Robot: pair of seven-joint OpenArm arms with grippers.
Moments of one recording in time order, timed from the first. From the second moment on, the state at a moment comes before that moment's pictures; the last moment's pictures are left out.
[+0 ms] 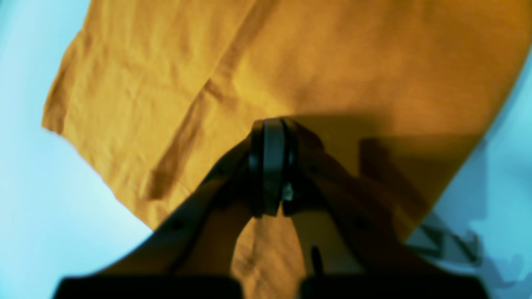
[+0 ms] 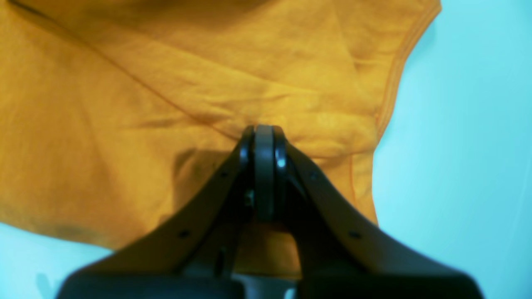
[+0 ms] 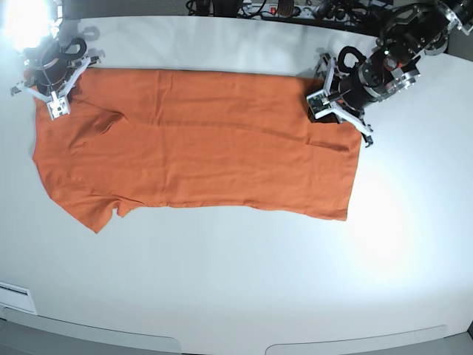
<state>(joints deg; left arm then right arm) 12.7 -50.3 35.0 112.5 -3.3 -17.0 27.2 -37.3 26.5 12.0 110.9 4.1 16.0 -43.3</state>
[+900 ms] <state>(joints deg) 21.2 -51.8 35.6 126.4 1.7 -17.0 36.0 -52.5 26.3 11.7 120.6 -12.2 5.9 -46.8</state>
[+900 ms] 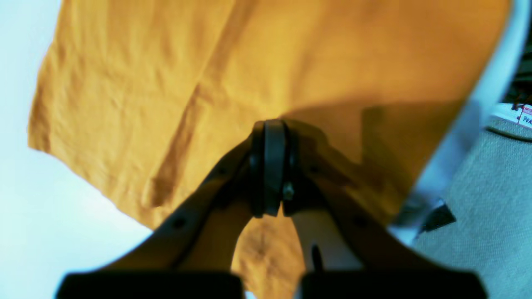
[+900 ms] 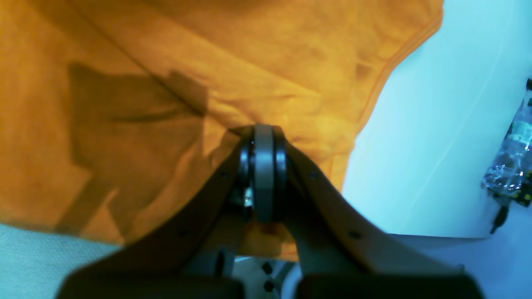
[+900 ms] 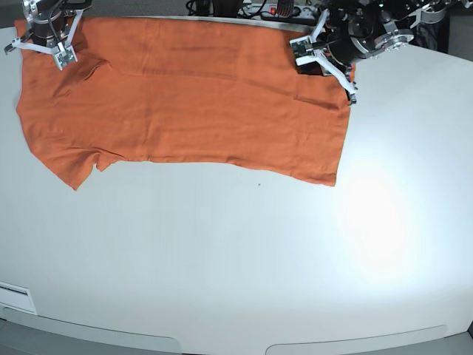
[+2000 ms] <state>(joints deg) -4.7 -36.7 2.8 75.7 -56.0 -23.1 36.4 -52.3 26.4 11.6 129.3 -14.6 2.1 -43.0</state>
